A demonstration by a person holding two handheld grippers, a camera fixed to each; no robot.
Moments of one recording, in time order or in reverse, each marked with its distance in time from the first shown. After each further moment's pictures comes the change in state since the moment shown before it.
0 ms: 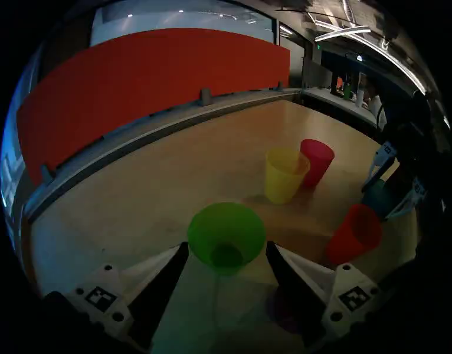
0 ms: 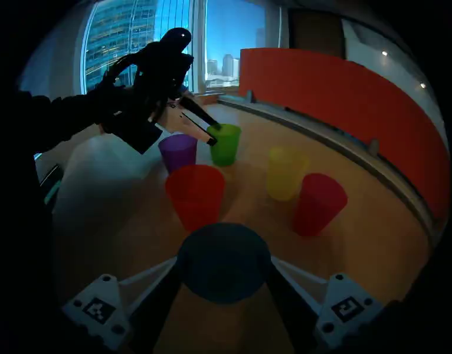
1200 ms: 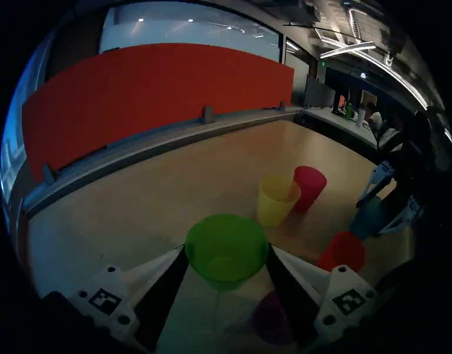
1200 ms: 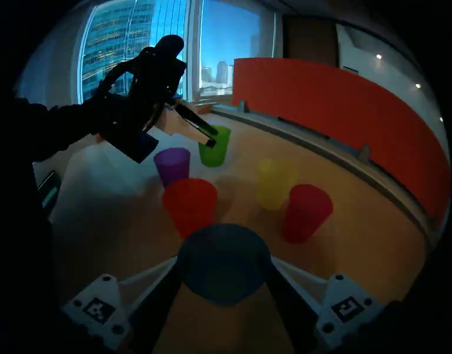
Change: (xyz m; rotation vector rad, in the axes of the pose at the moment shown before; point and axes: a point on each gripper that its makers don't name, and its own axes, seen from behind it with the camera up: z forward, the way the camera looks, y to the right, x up) left arm 0.041 0.006 -0.019 -0.004 0.098 -0.059; right arm 0.022 0.006 -0.020 -0.043 0.059 0.004
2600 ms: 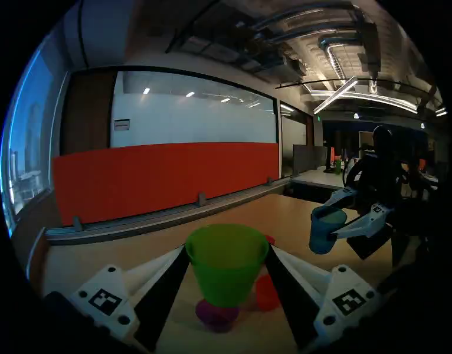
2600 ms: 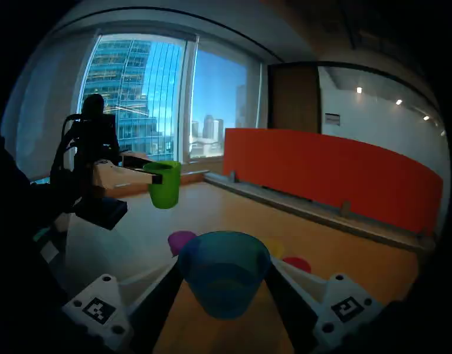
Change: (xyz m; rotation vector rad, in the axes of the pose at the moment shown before) left arm 0.071 0.090 -0.165 0.067 0.447 0.048; right arm 0.122 -0.027 -0.055 -0.077 0.355 0.022
